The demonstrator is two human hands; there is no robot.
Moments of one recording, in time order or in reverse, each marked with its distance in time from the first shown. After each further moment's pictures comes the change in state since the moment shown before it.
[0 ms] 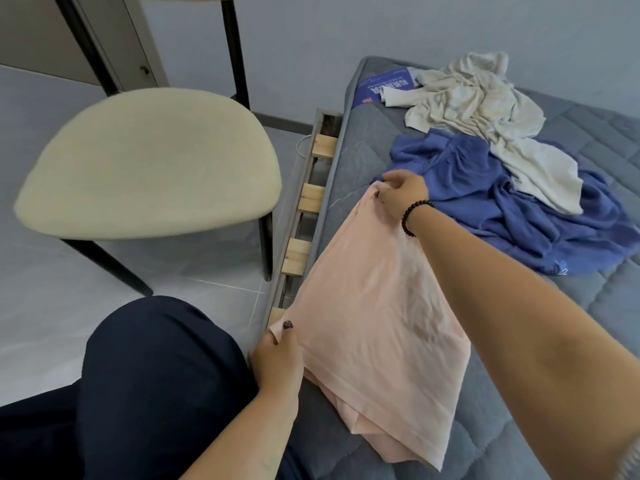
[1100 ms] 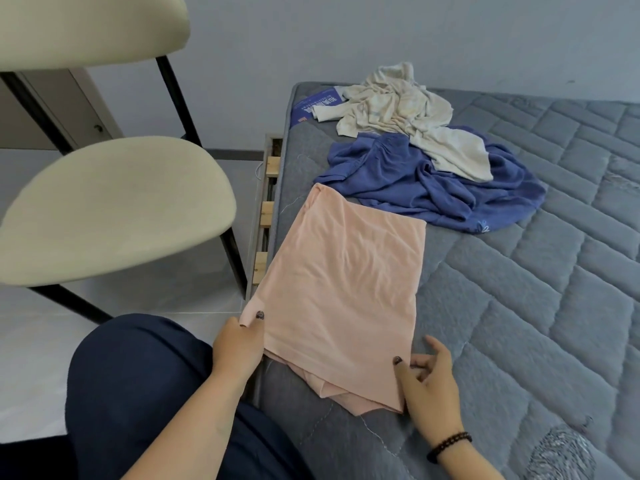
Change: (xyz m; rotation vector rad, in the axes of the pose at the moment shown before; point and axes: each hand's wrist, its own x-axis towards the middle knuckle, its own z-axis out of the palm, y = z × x) left_hand -0.001 0.012 -0.024 0.411 -0.154 0.261; right_hand -0.316 0.134 -0.057 0.227 0.180 0.363
